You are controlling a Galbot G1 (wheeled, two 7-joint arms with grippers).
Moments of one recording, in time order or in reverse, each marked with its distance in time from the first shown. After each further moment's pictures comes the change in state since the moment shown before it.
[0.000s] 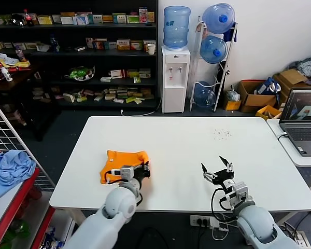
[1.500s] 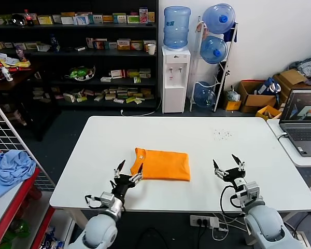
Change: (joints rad) left arm 0.253 0.120 -0.153 0.003 0.336 -0.511 0.264; right arm -0.028 0.074 0.137 -0.067 -0.041 0.064 -0.060
